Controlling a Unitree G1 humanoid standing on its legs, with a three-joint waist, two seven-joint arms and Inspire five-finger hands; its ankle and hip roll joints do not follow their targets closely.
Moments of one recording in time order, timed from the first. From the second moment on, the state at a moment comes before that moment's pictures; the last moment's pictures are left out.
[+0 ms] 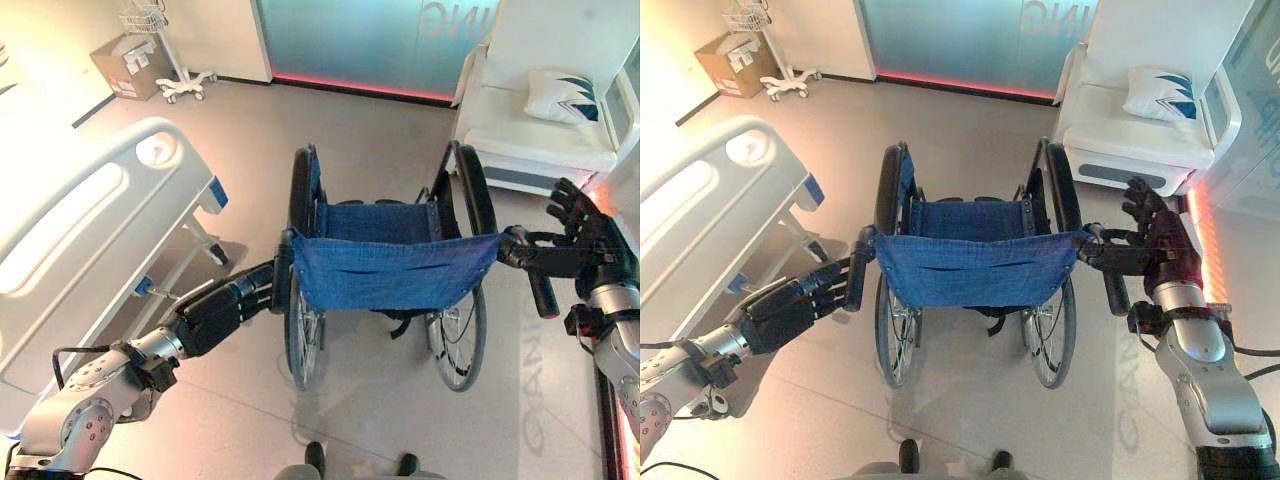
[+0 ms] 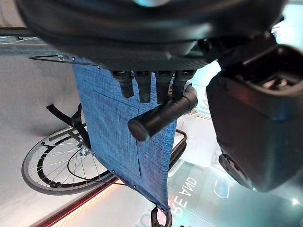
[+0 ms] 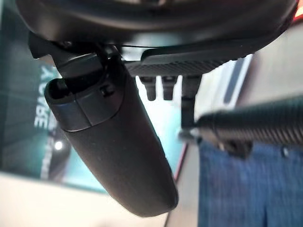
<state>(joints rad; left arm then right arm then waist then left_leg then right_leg) 0.18 0.82 0.16 -0.19 -0.95 0.43 -0.41 0.04 -0.77 -0.21 -0.23 0.51 0.21 -0.27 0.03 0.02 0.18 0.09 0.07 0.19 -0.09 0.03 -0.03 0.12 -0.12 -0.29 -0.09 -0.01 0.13</state>
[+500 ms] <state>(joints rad) 0.18 0.80 0.16 -0.19 -0.95 0.43 -0.39 0.05 -0.70 -0.21 -0.19 0.51 0.10 -0.47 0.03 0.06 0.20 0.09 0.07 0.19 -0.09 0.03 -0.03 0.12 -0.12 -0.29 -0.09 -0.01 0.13</state>
